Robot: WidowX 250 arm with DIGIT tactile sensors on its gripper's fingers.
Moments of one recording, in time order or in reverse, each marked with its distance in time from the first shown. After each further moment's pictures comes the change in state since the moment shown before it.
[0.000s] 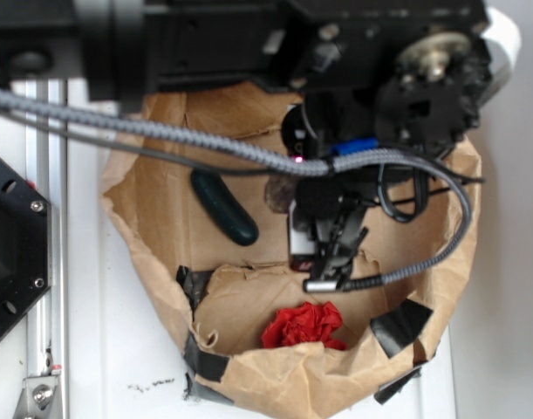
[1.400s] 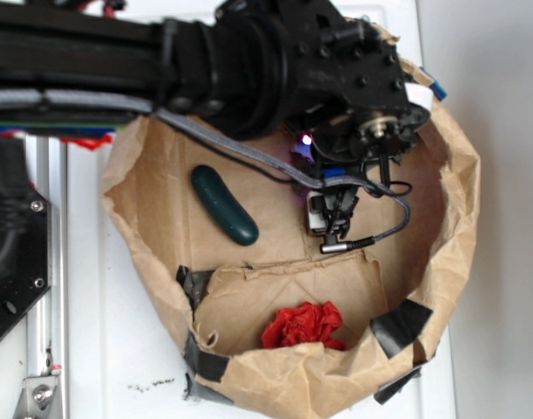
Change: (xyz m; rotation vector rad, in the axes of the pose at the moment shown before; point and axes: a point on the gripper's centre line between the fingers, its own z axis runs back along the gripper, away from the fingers) arm 0.026 0.060 -0.118 0.152 -0.042 0.110
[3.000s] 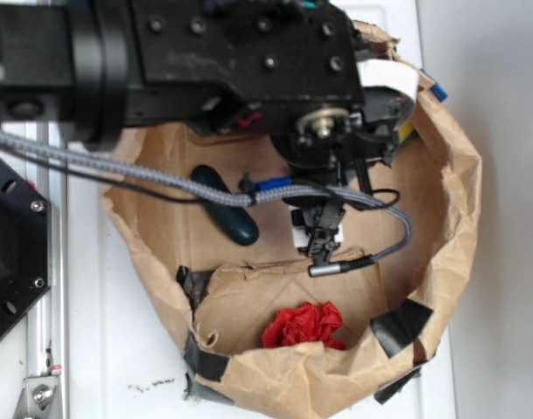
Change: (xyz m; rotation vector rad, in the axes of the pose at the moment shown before) arm -0.016 -0.016 0.069 -0.028 -0.137 0.032
